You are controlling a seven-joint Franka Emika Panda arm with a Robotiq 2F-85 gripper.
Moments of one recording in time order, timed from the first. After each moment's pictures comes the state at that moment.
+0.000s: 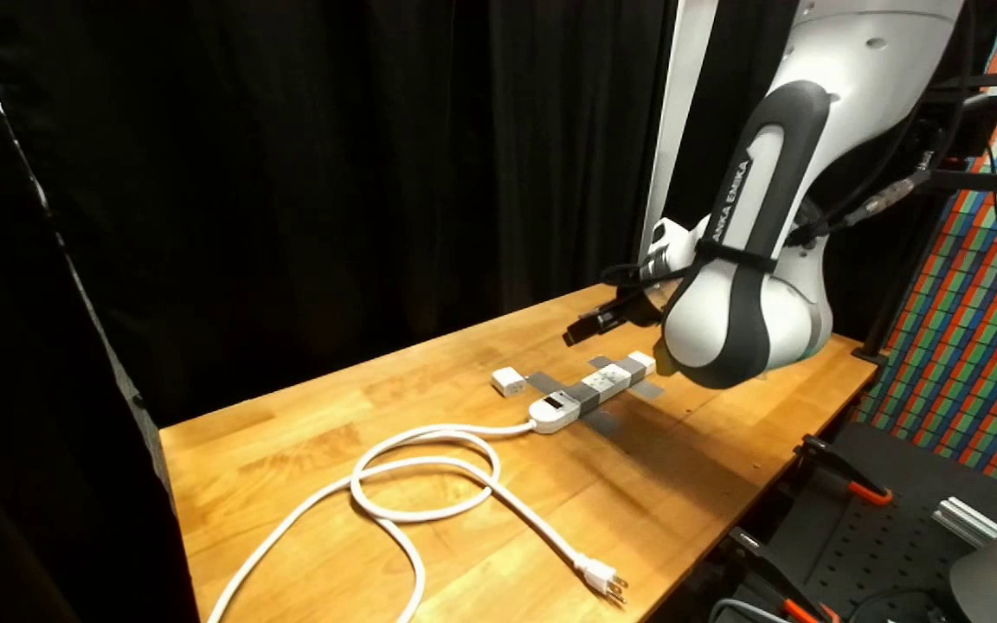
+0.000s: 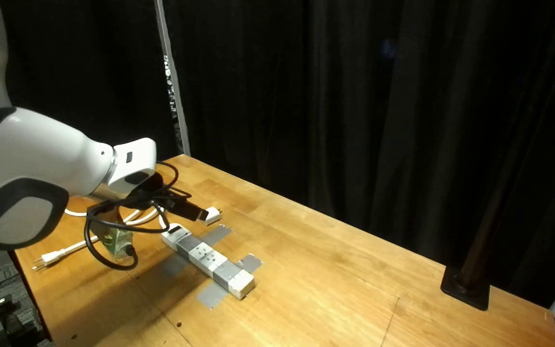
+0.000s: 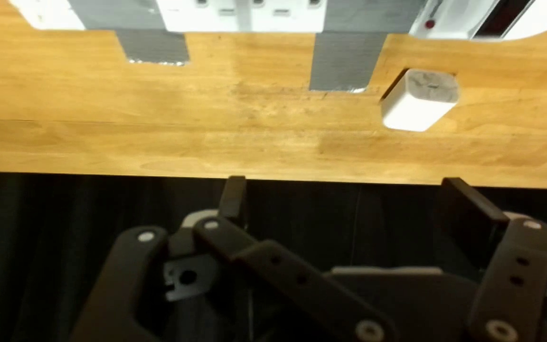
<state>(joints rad) -0.12 0.47 0.25 -2.71 0.23 3.98 -0.19</state>
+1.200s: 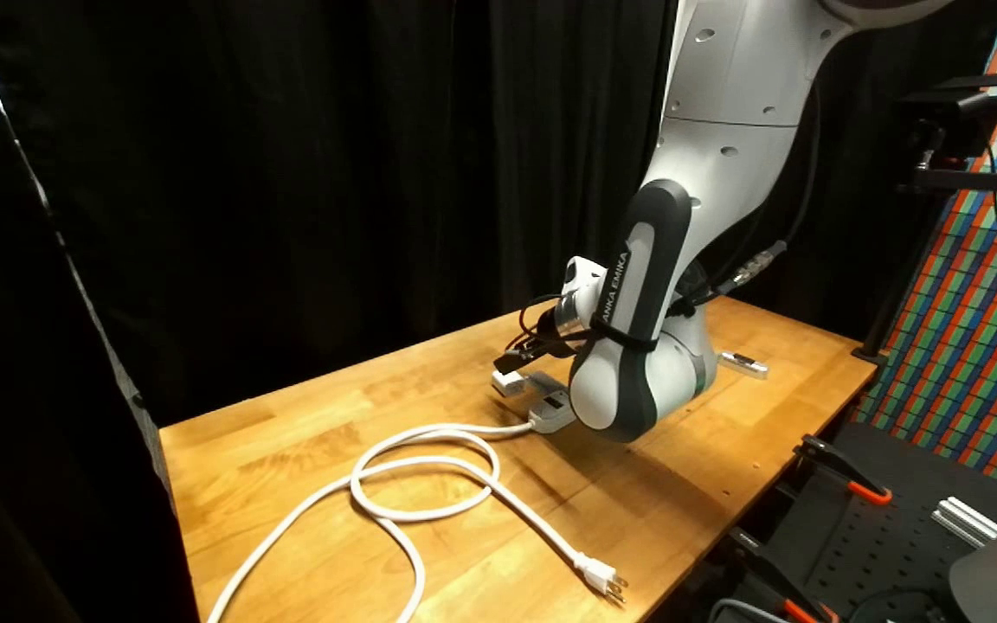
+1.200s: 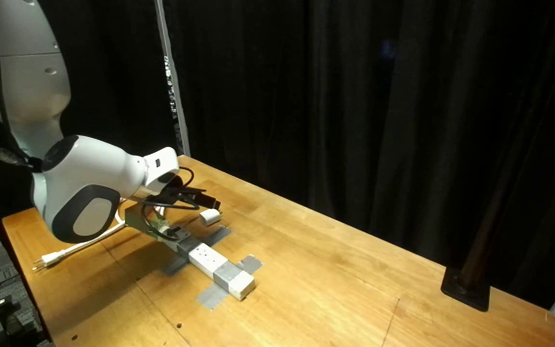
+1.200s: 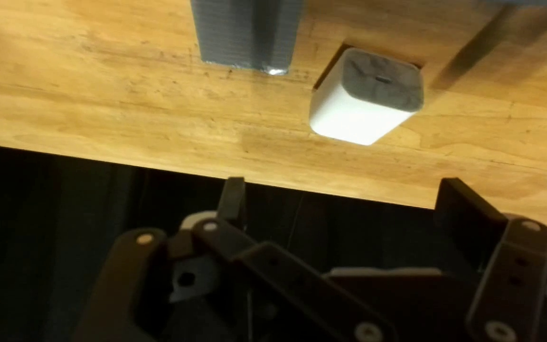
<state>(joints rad) 0.26 0.74 -0.01 -2.37 0.28 3.96 -0.18</state>
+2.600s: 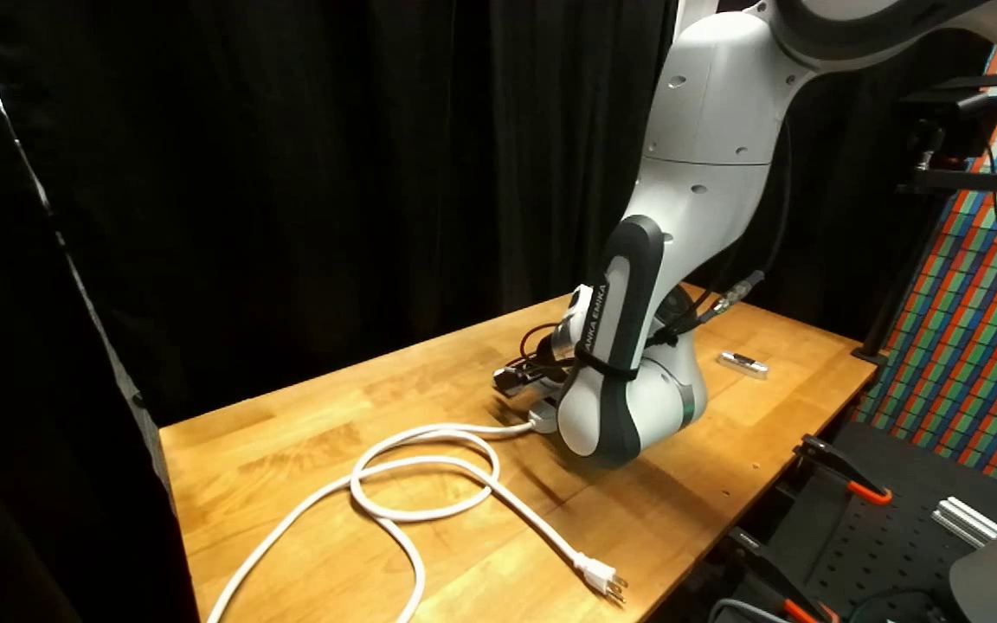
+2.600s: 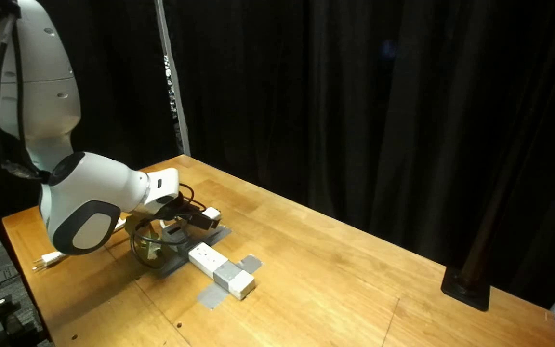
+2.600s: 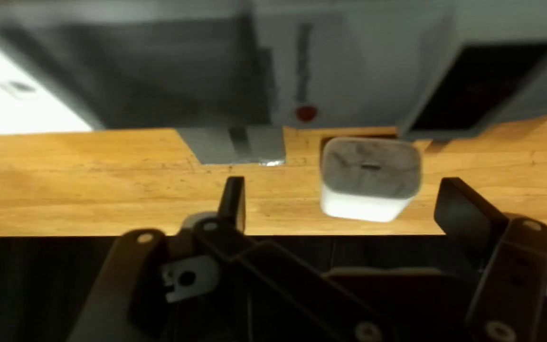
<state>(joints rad) 0.27 0.84 0.02 -2.31 0.37 3.97 -0.03</state>
